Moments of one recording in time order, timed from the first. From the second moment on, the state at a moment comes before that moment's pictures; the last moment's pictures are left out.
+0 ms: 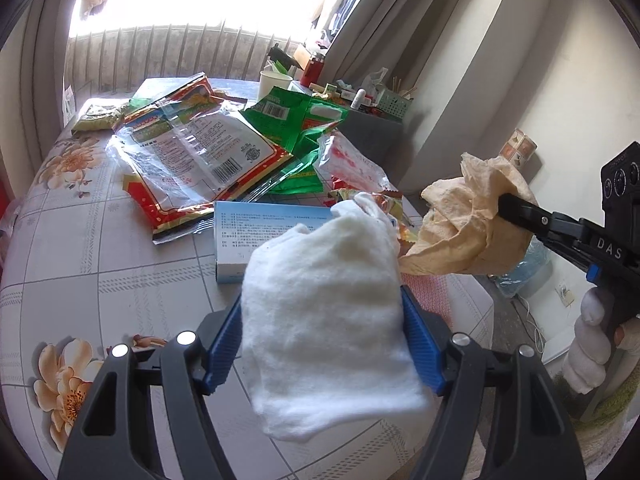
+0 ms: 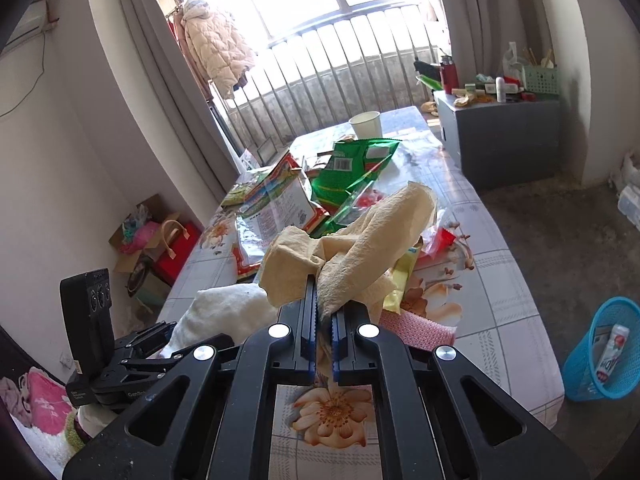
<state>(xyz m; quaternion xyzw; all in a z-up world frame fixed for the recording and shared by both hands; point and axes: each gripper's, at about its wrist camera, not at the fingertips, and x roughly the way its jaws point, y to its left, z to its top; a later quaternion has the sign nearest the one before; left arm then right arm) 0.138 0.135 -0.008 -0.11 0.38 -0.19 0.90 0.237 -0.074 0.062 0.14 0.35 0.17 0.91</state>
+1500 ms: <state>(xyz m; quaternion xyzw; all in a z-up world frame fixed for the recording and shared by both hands) 0.157 0.160 -0.029 -0.05 0.41 -0.12 0.90 0.226 -0.087 0.068 0.19 0.34 0.20 0.90</state>
